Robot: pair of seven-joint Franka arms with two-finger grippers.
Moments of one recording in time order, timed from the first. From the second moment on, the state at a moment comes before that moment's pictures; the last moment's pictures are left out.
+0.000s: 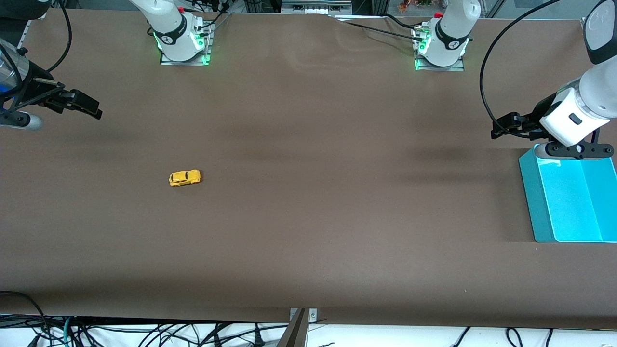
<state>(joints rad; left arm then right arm) -0.02 0.10 -0.03 -1.61 -0.06 1.58 -0.05 0.02 -0.05 -0.01 -1.75 0.00 1.62 0.15</state>
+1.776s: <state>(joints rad) -0.02 0.10 -0.04 -1.61 -0.06 1.58 -0.05 0.02 -0.05 -0.01 -1.75 0.00 1.62 0.15</state>
